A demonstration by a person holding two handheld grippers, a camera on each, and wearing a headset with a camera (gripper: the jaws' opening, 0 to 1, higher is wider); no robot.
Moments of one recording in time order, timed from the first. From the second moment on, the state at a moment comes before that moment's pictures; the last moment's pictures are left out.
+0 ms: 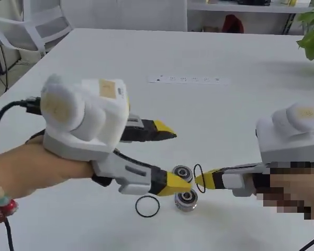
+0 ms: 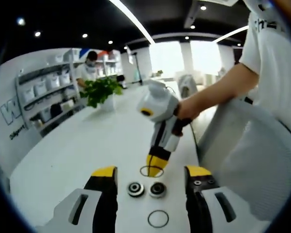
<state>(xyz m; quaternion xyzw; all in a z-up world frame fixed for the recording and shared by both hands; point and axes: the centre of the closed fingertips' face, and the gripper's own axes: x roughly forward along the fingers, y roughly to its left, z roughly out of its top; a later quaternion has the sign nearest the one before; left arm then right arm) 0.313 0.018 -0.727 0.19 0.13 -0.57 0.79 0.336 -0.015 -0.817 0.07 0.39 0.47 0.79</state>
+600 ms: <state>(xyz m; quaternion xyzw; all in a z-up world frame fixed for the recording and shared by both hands) 0.290 0.125 -0.725 0.17 0.16 -0.44 0.87 0.332 -0.001 -0.805 0.05 0.36 0.50 0.79</state>
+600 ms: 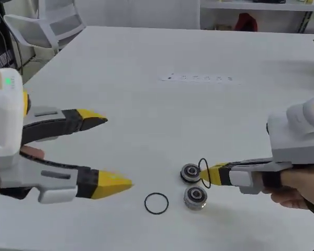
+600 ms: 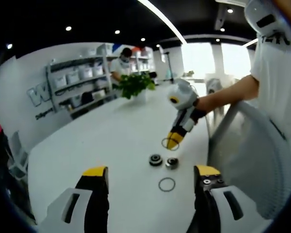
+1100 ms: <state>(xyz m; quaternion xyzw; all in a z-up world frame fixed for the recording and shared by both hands) 0.260 0.138 -0.768 0.11 0.22 -0.40 0.88 0.330 0.009 -0.804 0.01 0.35 0.50 0.79</state>
